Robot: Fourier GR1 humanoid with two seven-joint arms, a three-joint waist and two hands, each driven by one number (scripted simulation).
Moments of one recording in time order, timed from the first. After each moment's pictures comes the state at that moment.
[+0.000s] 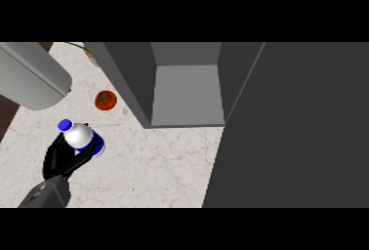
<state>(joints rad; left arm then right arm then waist) -0.44 0.28 0.46 -0.26 0.08 -0.27 -0.87 0.08 -0.19 0.62 -2.46 0.15 -0.28 0.39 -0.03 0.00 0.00</state>
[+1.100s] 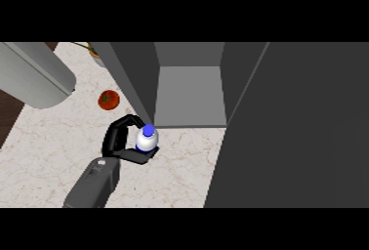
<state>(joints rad) -0.52 0.04 0.21 -0.43 -0.08 -0.08 -0.99 0.08 -0.23 0.65 -2.46 0.15 -0.34 0.40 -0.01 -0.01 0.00</state>
